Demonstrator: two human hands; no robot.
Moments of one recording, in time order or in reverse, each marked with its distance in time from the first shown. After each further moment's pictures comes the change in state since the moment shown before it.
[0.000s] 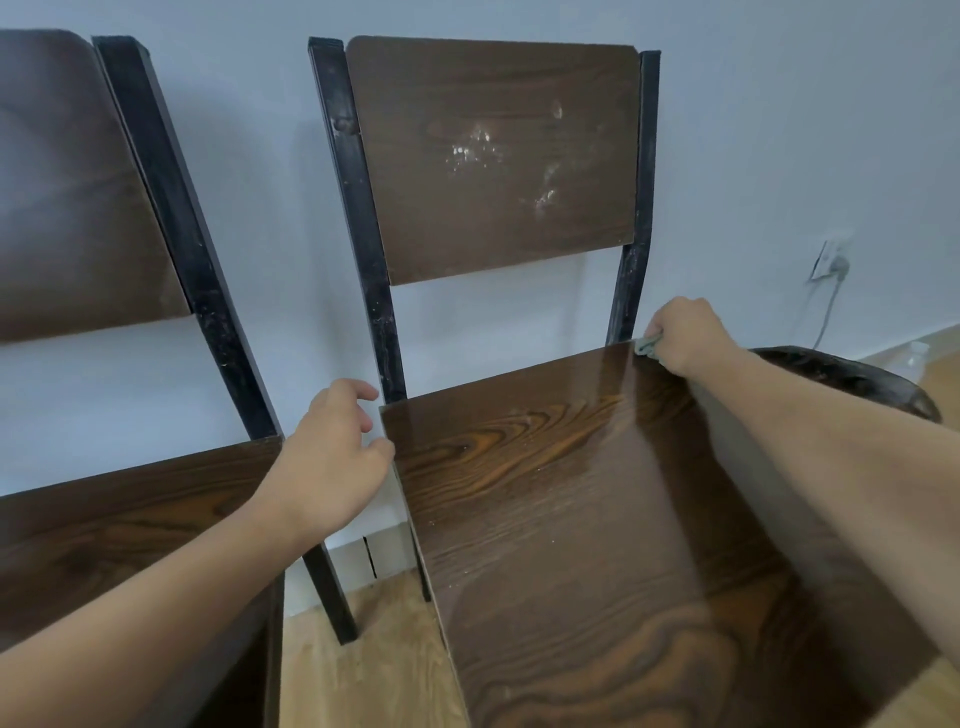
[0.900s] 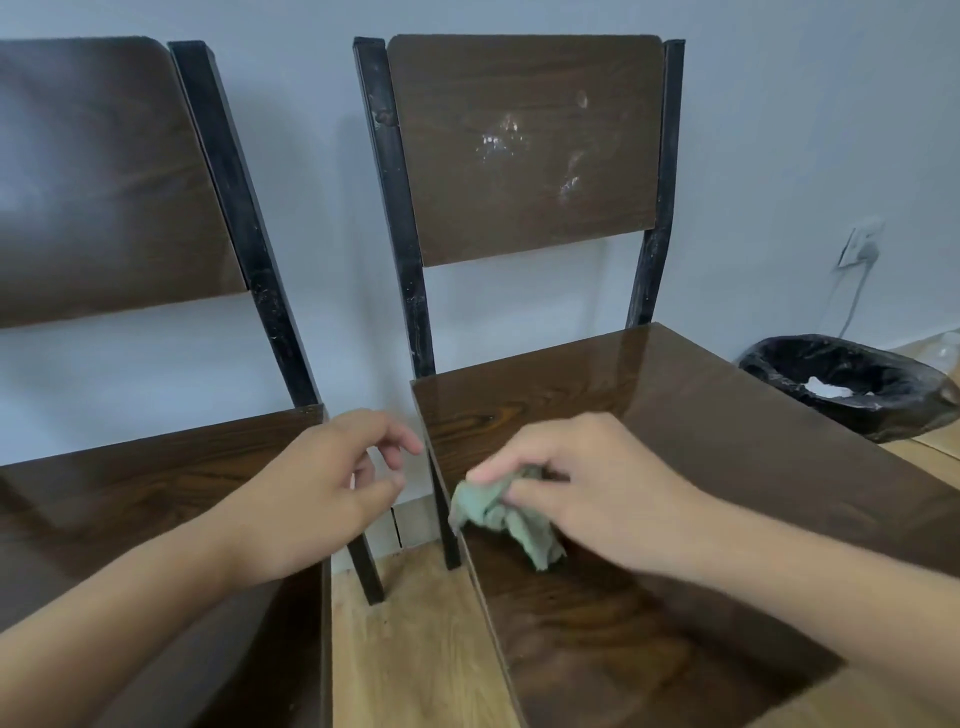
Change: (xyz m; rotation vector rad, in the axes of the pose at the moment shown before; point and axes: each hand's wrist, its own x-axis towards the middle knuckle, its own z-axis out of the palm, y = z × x) left_hand -0.073 -0.003 -0.053 0.018 -0.289 0.228; right_hand -0.254 -0.123 -0.053 0.529 -0.448 -0.620
